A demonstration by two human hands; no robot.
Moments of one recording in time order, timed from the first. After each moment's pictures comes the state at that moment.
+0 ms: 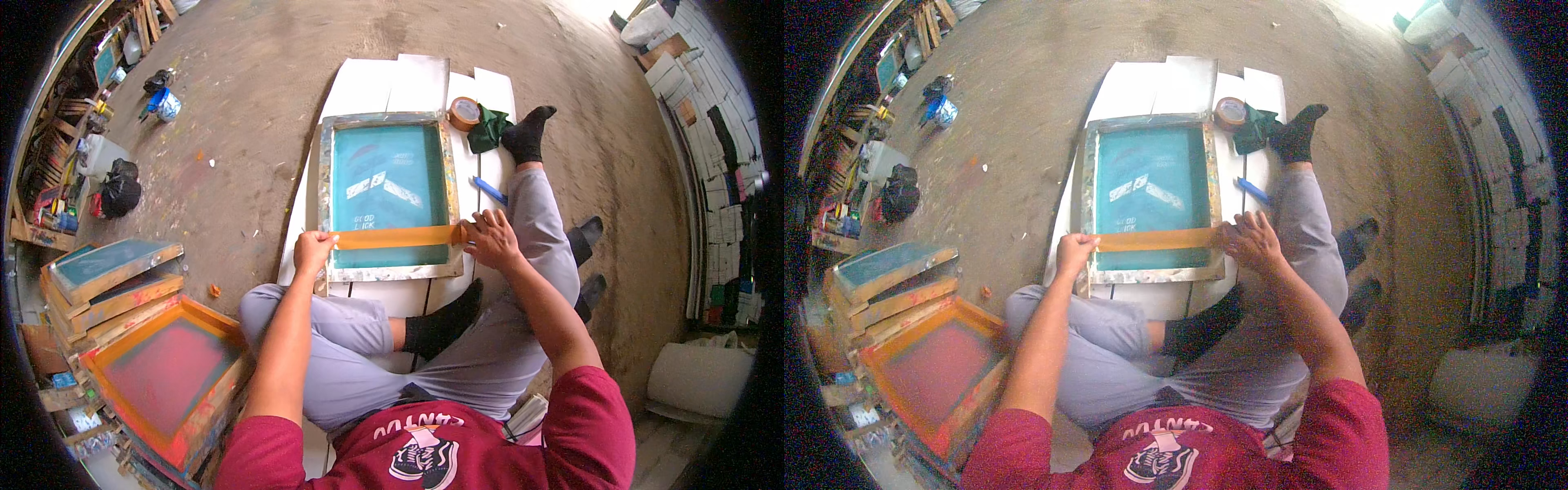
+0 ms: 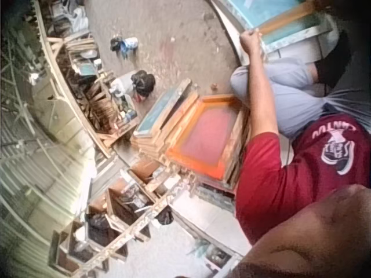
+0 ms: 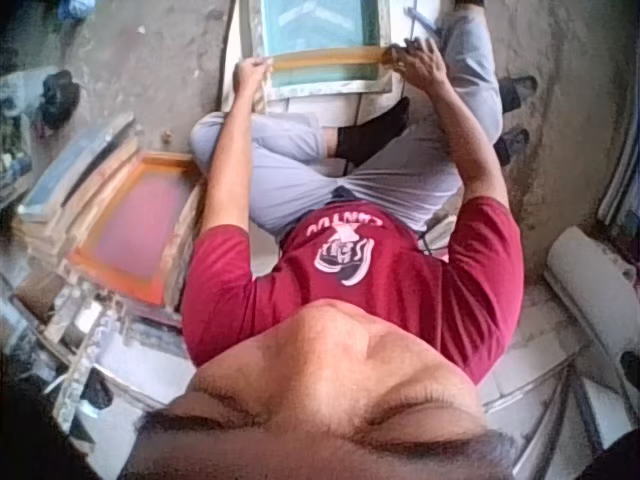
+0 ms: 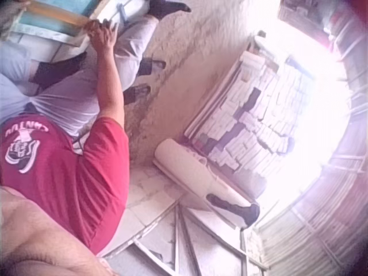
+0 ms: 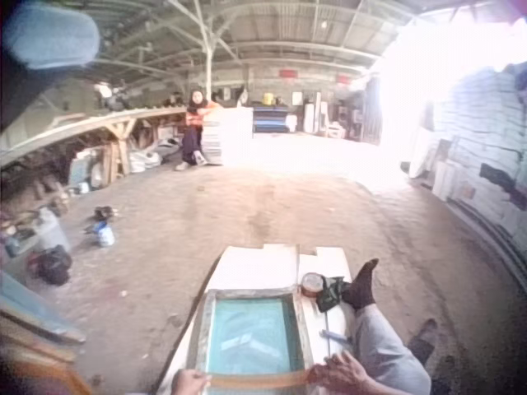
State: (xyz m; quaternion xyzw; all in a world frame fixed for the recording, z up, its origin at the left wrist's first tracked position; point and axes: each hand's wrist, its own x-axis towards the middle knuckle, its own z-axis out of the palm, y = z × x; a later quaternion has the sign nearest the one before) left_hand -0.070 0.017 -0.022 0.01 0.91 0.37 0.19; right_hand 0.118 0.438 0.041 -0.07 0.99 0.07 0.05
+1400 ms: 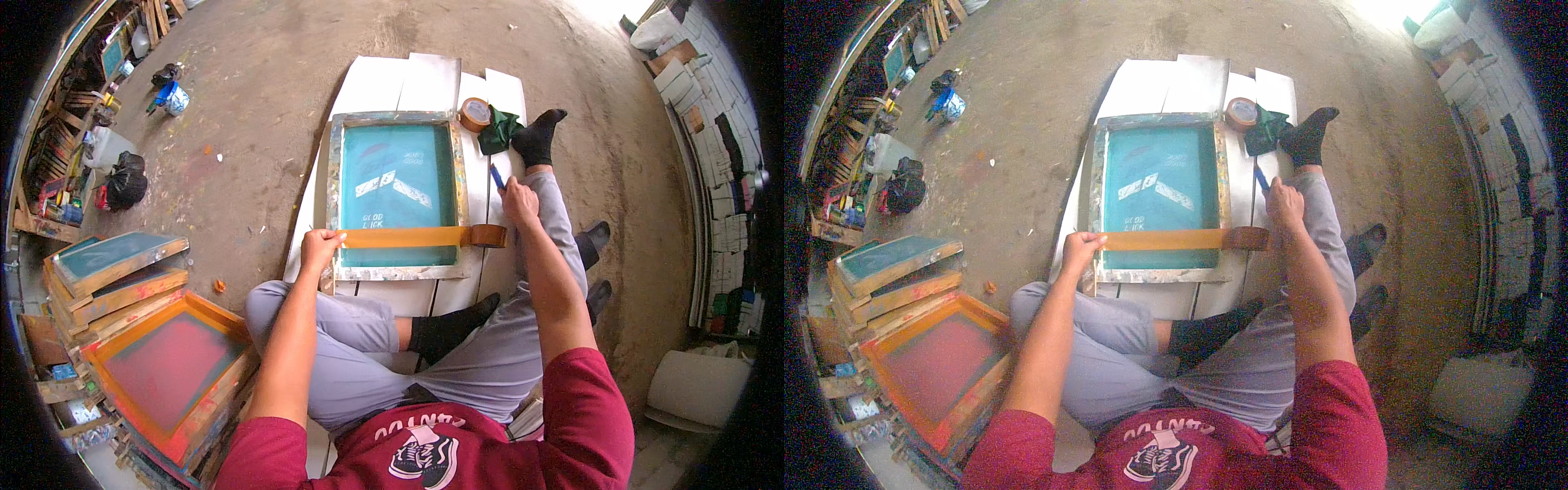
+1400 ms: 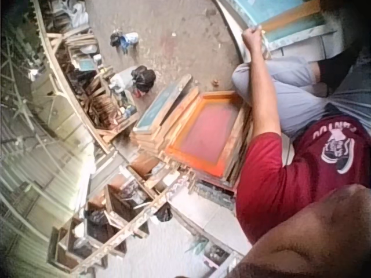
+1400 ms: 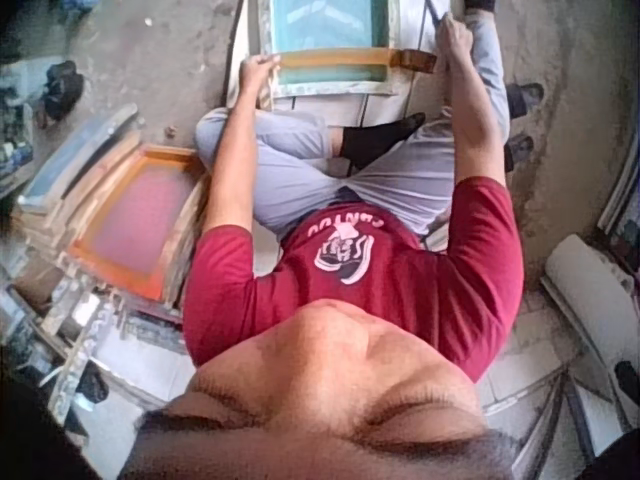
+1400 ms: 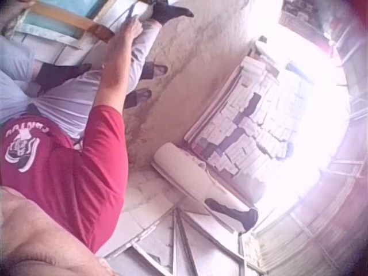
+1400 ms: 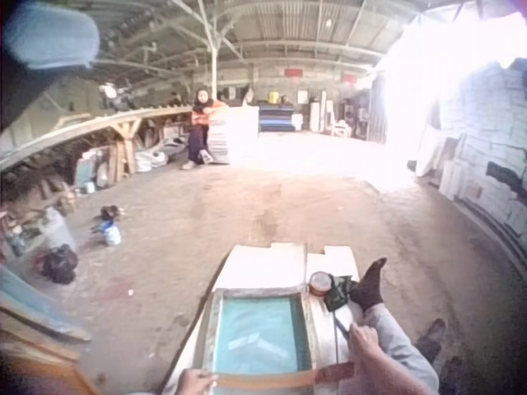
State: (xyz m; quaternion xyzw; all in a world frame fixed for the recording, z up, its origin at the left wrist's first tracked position) left_hand -0.068 0.014 -0.021 0.01 0.87 0.44 0.20; right_hand 0.043 0.523 0.019 0.26 0.96 -0.03 0.06
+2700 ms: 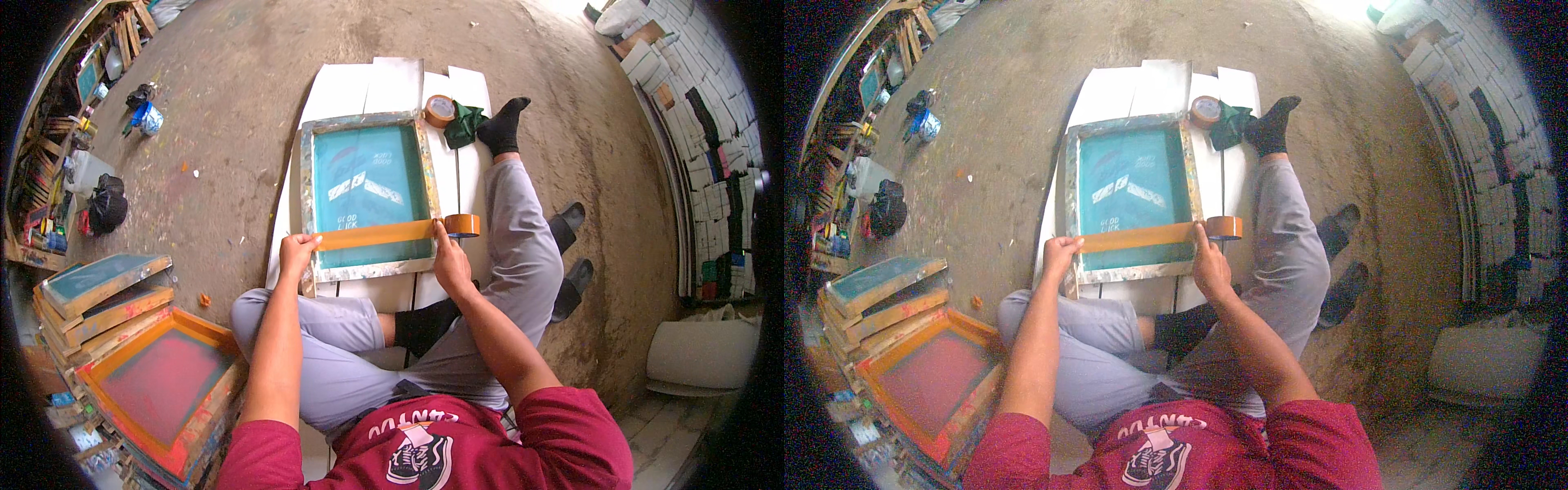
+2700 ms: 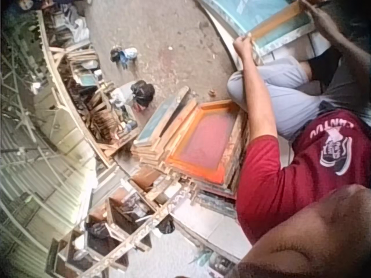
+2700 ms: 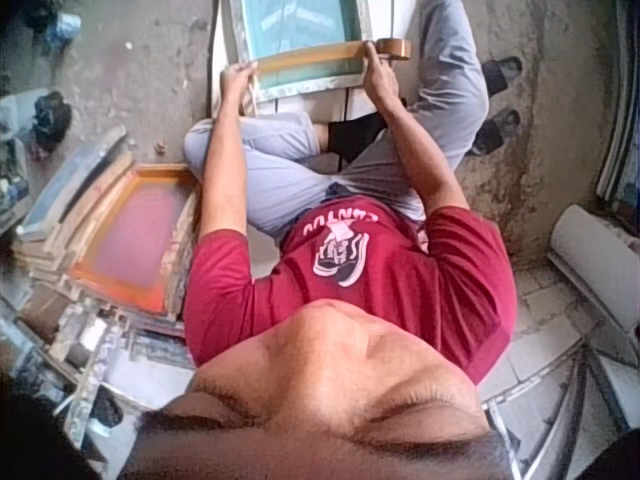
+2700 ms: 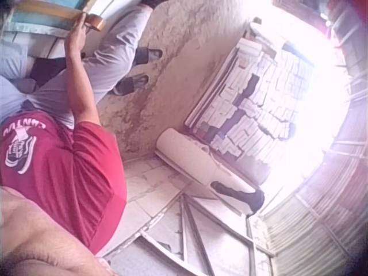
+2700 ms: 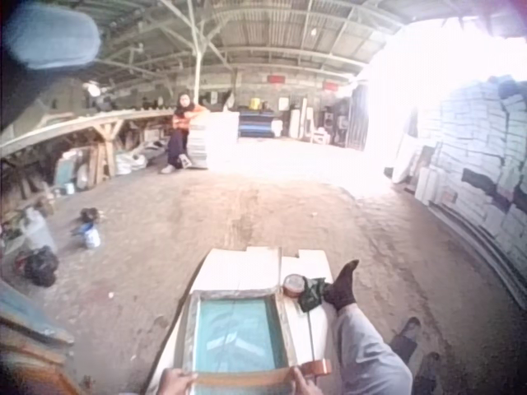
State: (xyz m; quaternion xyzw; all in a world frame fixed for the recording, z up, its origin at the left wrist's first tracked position) left_hand -0.074 0.007 -0.041 0.01 0.85 0.49 0.21; right_hand 0.147 0.331 0.037 0.30 0.92 -0.26 0.05
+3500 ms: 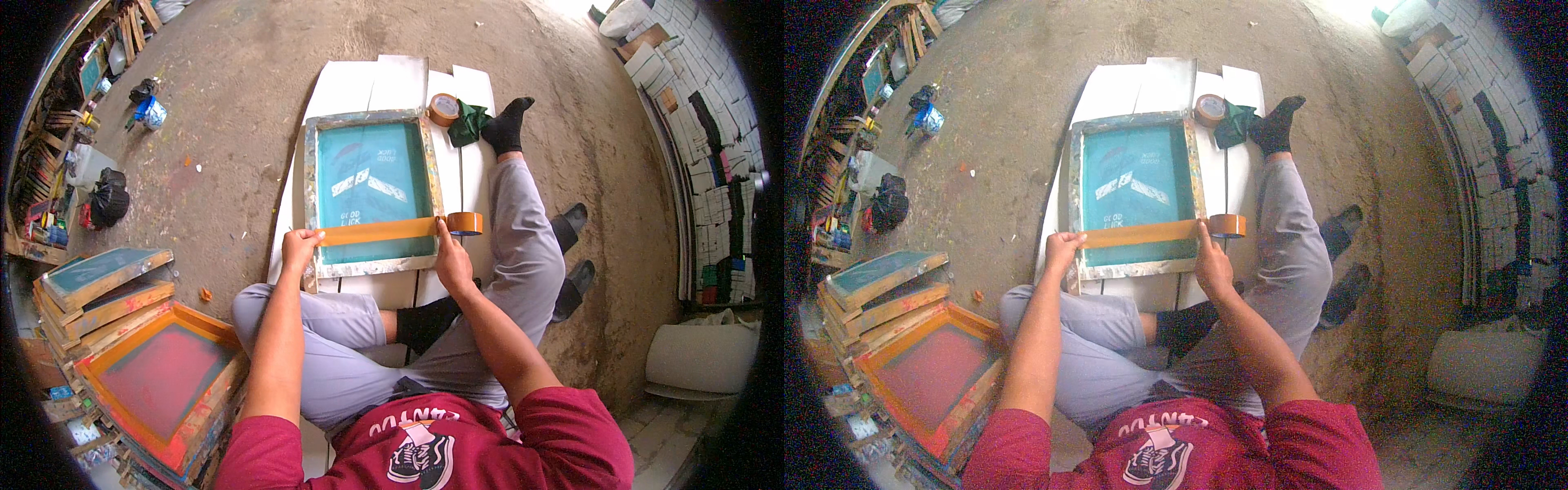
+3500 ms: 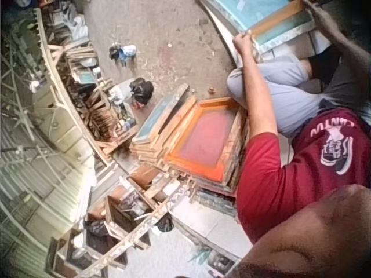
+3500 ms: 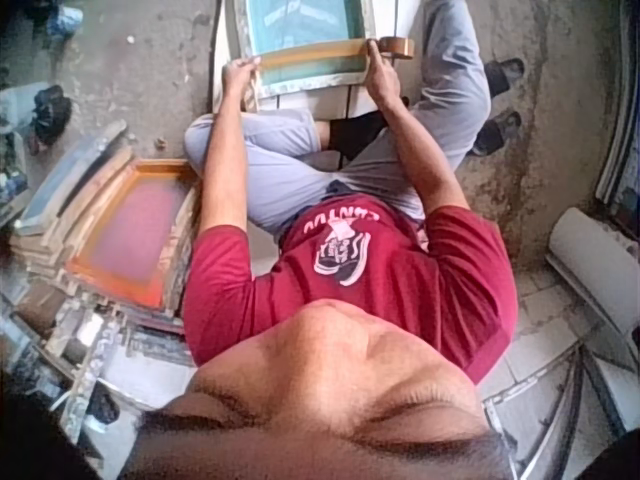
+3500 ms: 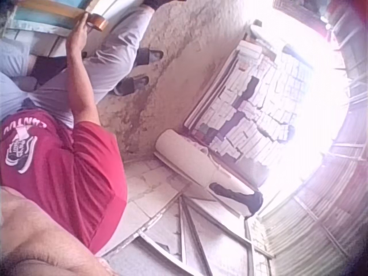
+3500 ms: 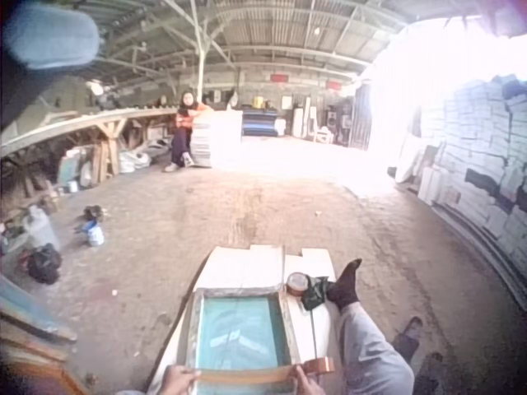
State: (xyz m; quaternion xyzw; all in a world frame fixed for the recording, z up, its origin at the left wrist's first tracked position) left_hand -0.071 0.016 -0.027 0.00 0.86 0.47 0.21; right_hand 0.153 0.331 0.022 0.28 0.93 -0.24 0.02
